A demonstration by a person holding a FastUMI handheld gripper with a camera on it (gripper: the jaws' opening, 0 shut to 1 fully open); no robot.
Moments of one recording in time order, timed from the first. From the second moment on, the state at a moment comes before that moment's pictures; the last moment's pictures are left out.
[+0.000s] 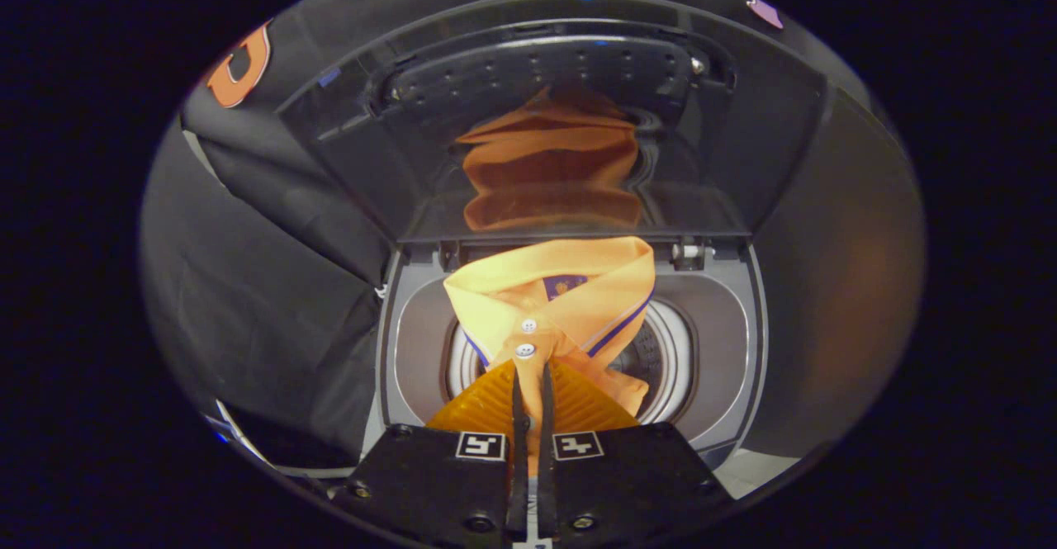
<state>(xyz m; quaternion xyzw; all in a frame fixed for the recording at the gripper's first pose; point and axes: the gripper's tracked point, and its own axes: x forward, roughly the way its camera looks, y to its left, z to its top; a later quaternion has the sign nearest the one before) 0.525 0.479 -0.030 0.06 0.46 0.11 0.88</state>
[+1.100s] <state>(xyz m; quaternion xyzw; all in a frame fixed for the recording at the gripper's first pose) 0.517 0.464 -0.014 0.01 0.40 0.11 0.91</state>
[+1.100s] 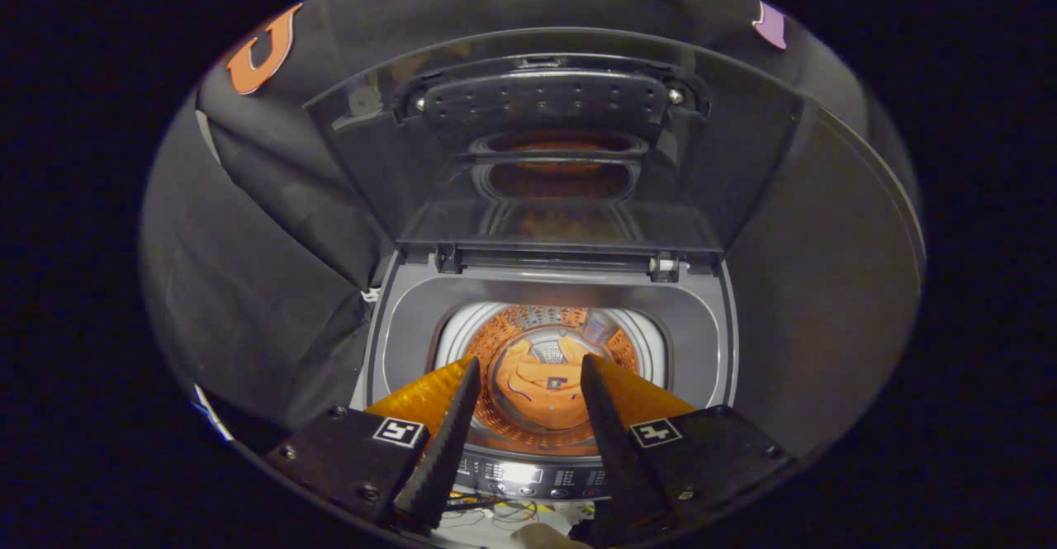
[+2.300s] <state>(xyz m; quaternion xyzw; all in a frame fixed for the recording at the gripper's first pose) 0.512 0.443 0.142 -0.03 0.20 0.09 0.98</state>
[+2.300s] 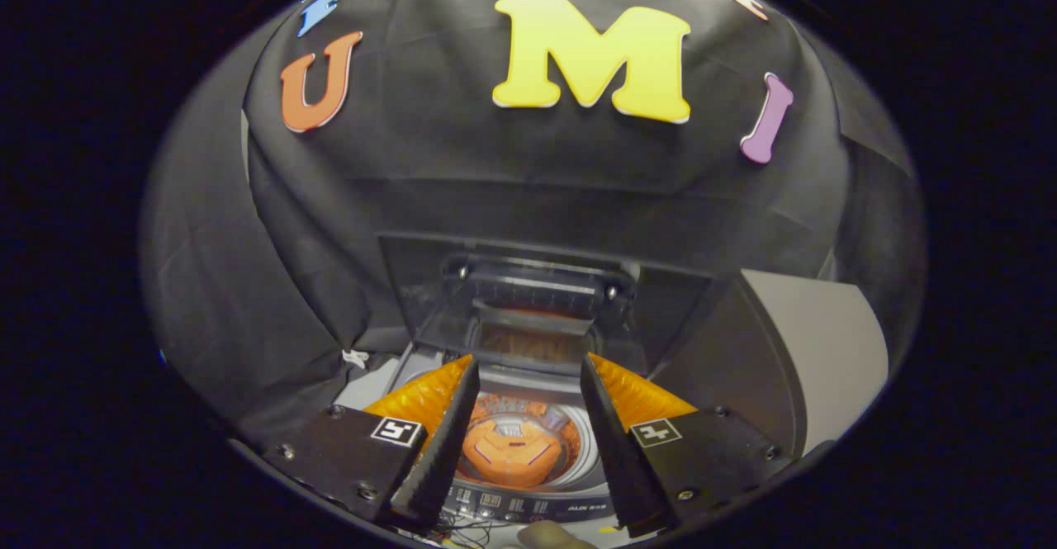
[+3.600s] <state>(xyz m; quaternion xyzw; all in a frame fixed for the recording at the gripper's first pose) 0.653 0.461 0.186 0.01 0.20 0.07 0.98</state>
